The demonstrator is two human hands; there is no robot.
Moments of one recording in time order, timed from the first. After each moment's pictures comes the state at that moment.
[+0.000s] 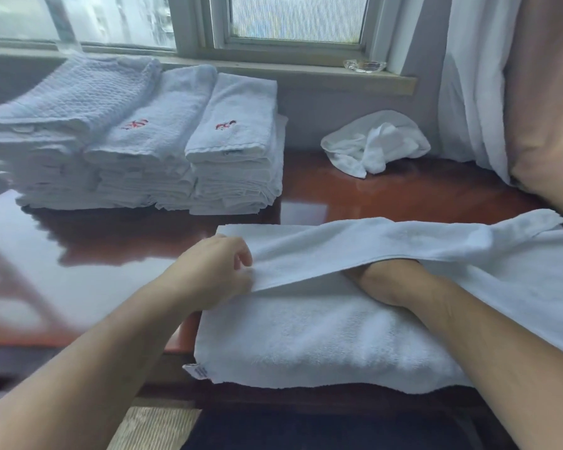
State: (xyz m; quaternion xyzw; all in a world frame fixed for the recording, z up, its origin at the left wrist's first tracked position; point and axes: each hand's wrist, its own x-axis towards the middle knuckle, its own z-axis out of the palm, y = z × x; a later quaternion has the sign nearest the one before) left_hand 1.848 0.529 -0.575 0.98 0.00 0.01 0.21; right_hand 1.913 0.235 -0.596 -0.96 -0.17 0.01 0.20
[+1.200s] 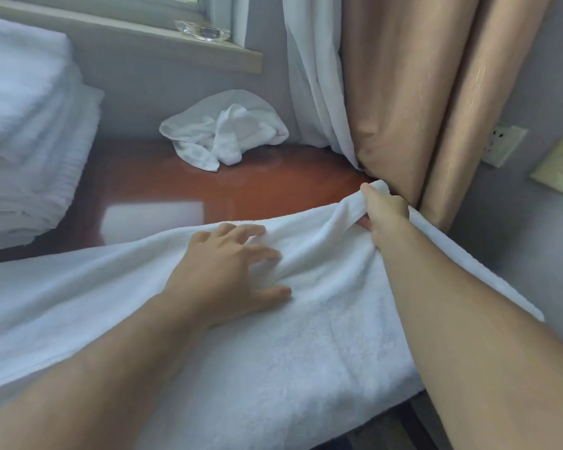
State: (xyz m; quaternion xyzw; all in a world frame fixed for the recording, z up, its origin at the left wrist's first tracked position) left_hand 1.954 0.305 -0.603 0.94 -0.29 0.10 0.18; right_hand 2.039 -0.004 -0.582 -0.70 0.37 -0.20 0.57
